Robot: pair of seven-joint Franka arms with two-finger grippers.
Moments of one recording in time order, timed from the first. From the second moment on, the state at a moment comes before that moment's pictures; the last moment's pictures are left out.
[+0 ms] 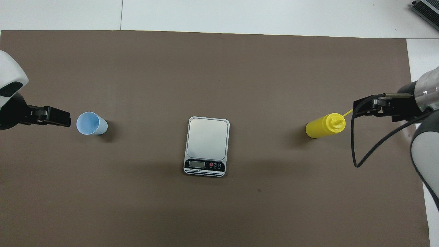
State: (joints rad) left arm -0.04 -0.07 -0.07 -1.69 -0.02 1.60 0.00; right arm -0.05 -0.01 0.11 -1.62 -0.01 1.61 0.18
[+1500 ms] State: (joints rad) left arm 0.10 0.02 -0.06 -2.11 -0.02 2.19 -0.04; right arm -0.05 -0.01 0.11 -1.62 0.02 1.61 0.15
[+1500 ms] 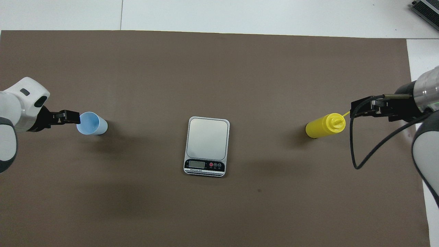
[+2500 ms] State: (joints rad) left arm 0.10 0.15 -0.07 -2.20 -0.02 2.40 -0.09; right arm -0.05 -0.01 0.11 -1.62 0.01 1.61 0.15
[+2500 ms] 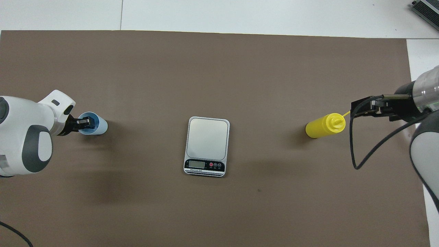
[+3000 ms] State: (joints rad) left arm 0.10 0.14 -0.08 -2.08 -0.02 2.27 -0.08; right arm -0.05 -0.01 0.11 -1.62 0.01 1.61 0.15
